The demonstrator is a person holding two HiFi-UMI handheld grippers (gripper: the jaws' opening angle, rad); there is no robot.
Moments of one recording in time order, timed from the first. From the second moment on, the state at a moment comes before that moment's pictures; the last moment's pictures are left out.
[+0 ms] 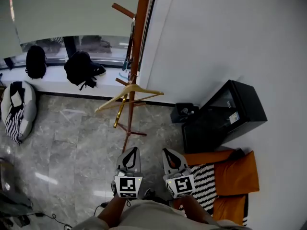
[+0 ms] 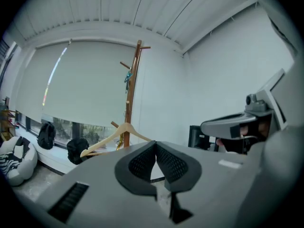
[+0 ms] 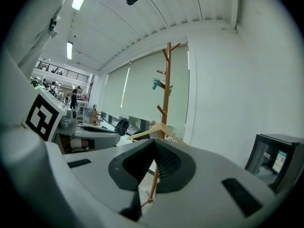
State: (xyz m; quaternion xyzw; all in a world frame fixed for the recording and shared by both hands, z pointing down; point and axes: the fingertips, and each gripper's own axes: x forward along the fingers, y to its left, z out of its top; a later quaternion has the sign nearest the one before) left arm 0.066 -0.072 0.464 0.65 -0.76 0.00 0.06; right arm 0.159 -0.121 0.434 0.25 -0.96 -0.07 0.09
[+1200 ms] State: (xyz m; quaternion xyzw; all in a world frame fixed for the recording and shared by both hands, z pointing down) left arm 0.122 0.009 0.412 0.55 -0.83 0.01 0.01; right arm 0.195 -0.065 0.388 0.16 -0.98 -0.09 0.00
